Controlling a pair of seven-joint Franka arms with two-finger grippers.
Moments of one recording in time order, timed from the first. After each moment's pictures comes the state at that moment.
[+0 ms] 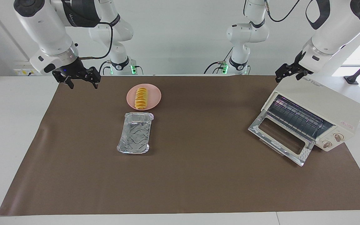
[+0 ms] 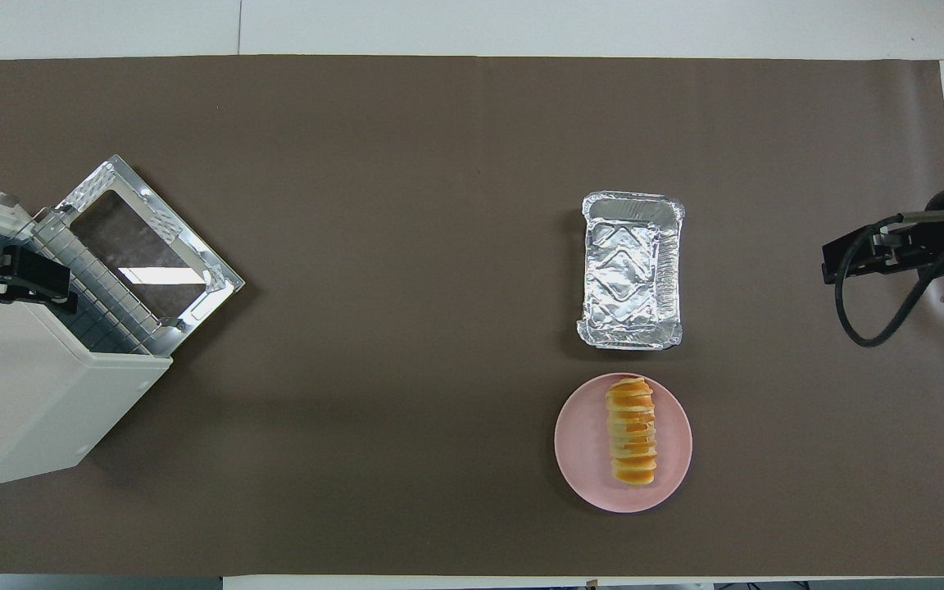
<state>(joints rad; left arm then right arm) -0.07 -0.01 0.03 -1.61 -0.02 1.38 -0.10 0.06 0.00 -0.03 -1.62 -0.02 1.50 0.03</state>
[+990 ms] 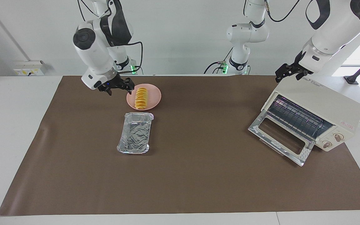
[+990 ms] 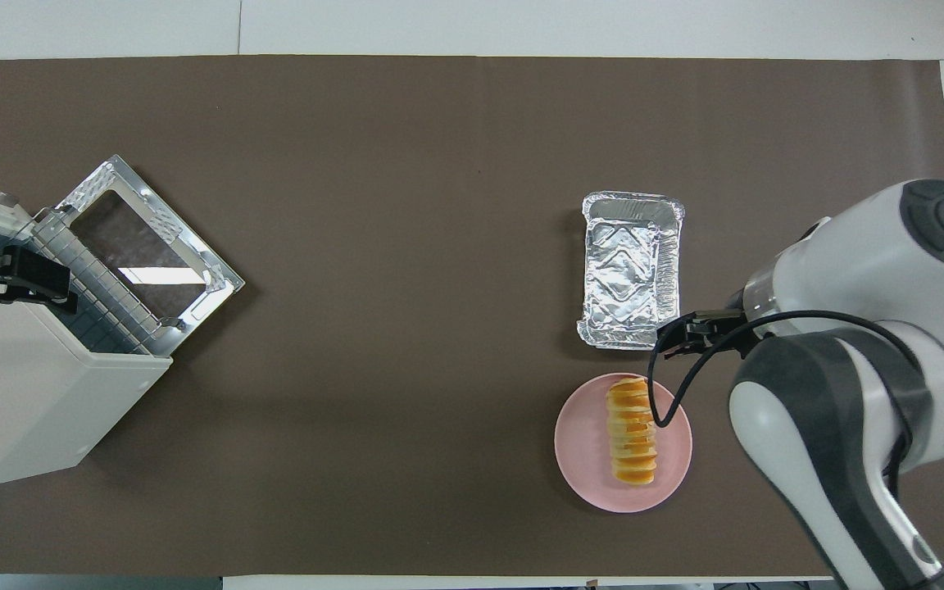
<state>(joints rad) -0.07 -0.01 0.03 -1.61 -0.02 1.38 -0.10 0.25 -0.10 -0.01 -2.12 0.13 1.84 0.21</state>
